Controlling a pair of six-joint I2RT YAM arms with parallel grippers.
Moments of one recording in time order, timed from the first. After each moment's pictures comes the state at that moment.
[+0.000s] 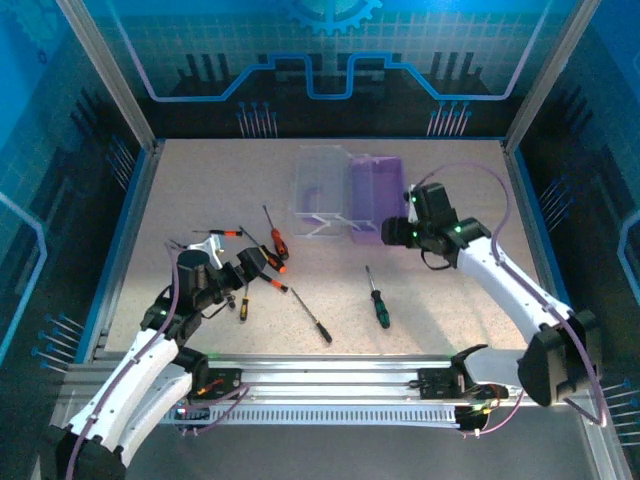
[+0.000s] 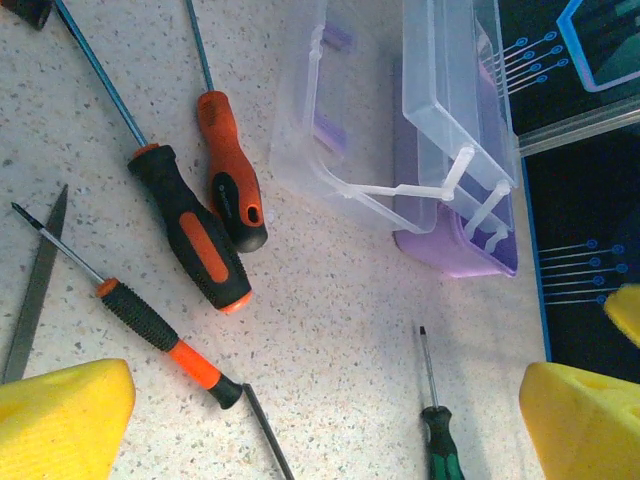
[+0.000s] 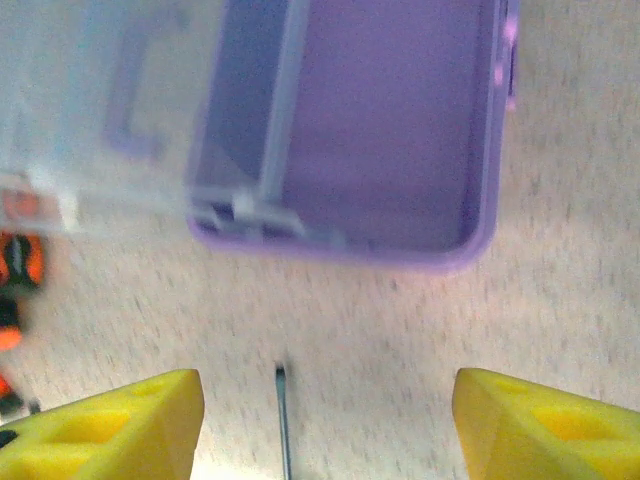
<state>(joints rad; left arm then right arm) -0.25 0.64 0.39 -0.25 0.24 -0.88 0.38 1.24 0.97 -0.65 0.00 0.38</state>
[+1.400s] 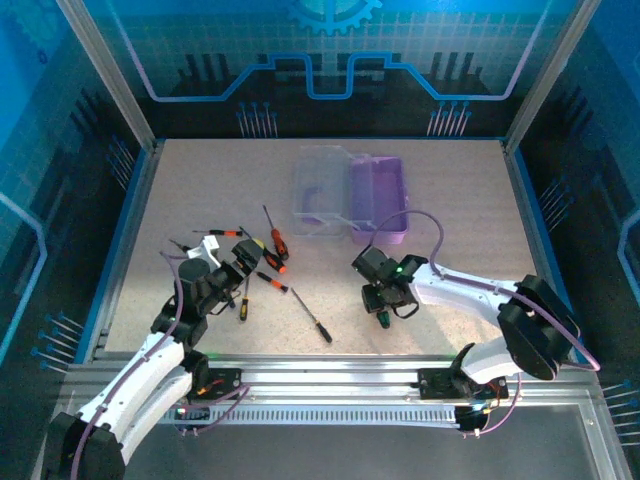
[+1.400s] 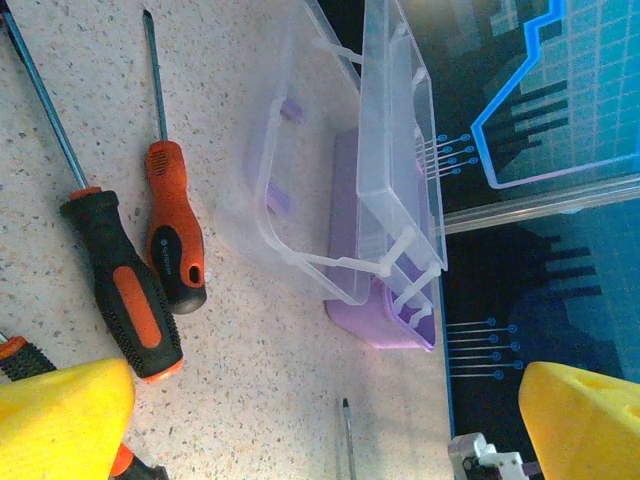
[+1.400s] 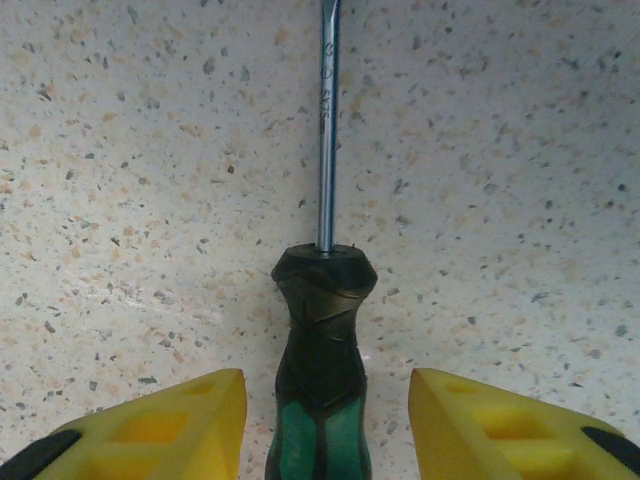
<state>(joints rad) -0.26 0.67 0.23 0.13 0.19 -1.11 0.81 1.43 0.79 -0.71 0.15 0.57</state>
